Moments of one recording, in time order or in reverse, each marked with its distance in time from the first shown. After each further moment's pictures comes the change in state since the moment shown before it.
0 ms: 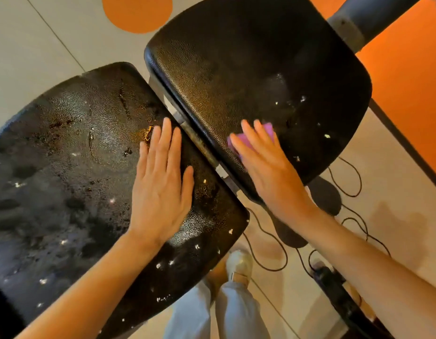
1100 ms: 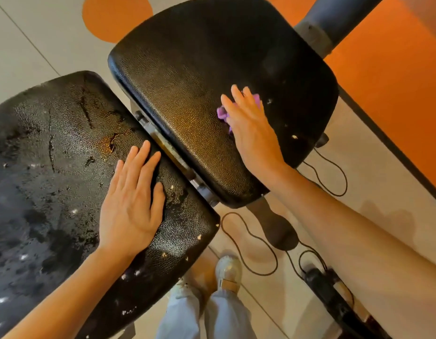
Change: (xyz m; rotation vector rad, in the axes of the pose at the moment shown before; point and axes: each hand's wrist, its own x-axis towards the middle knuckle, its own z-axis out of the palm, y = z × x) left_hand -0.011 0.006 0.011 -0.007 -0.037 0.010; right_hand 0.051 0.043 -0.005 0.277 0.102 0.172
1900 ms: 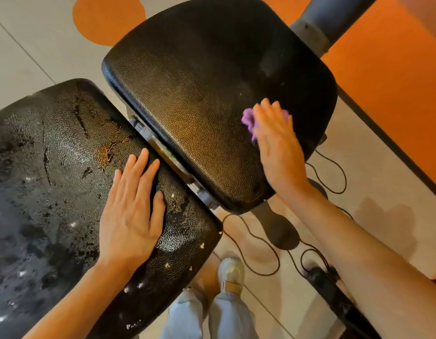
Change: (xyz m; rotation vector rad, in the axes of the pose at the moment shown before) left_hand 0.000 -0.004 0.000 -0.043 -0.025 -0.016; right_hand -0.024 0.021 -0.013 -0.329 0.071 0.143
